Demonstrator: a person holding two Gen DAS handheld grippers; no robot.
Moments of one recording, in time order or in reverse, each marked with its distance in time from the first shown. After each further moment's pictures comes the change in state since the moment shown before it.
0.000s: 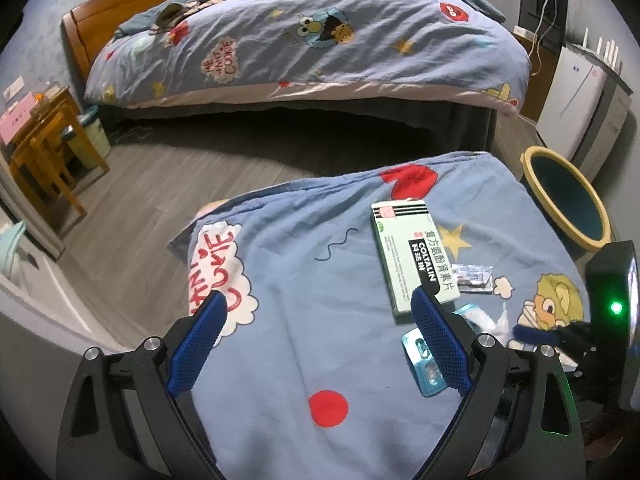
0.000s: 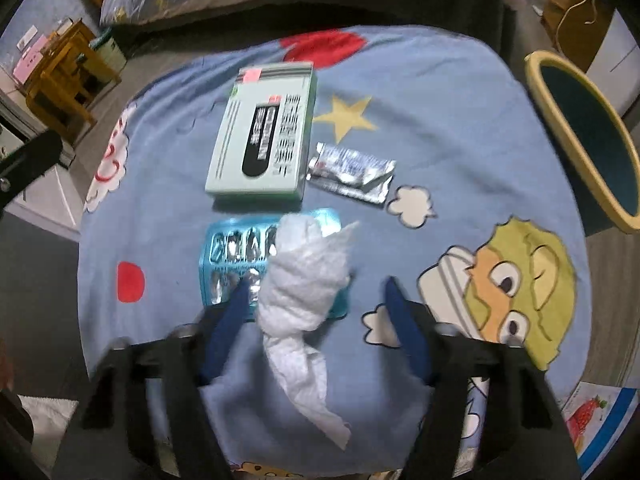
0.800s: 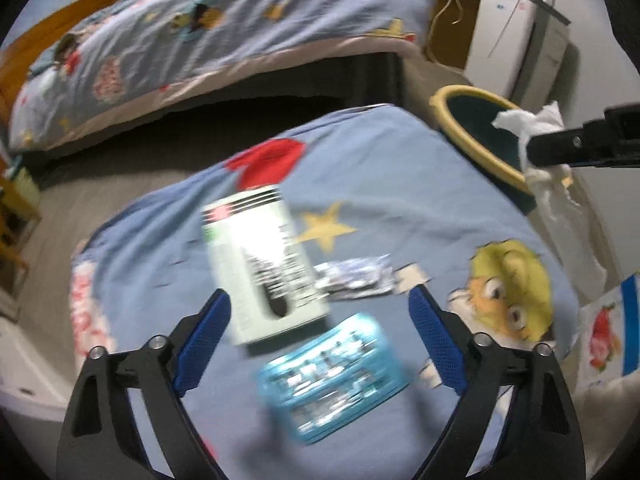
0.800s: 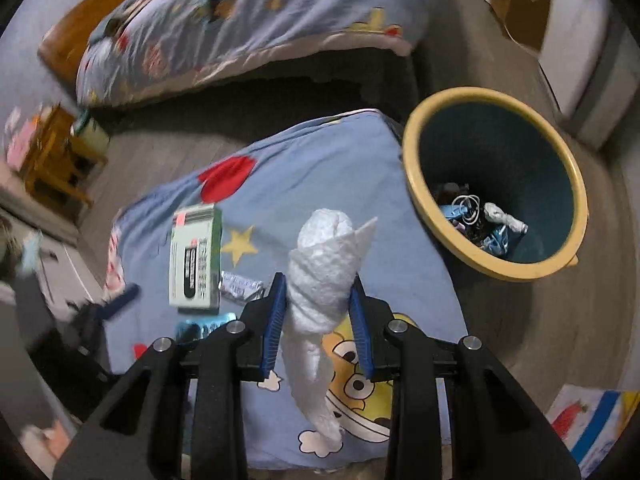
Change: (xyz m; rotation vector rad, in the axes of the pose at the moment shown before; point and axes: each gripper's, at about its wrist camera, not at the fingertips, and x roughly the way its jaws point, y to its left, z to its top) left arm 0.054 -0.125 0.001 0.199 0.055 -0.207; right arm -0.107 -0.134 0.067 0.194 -0.154 0.023
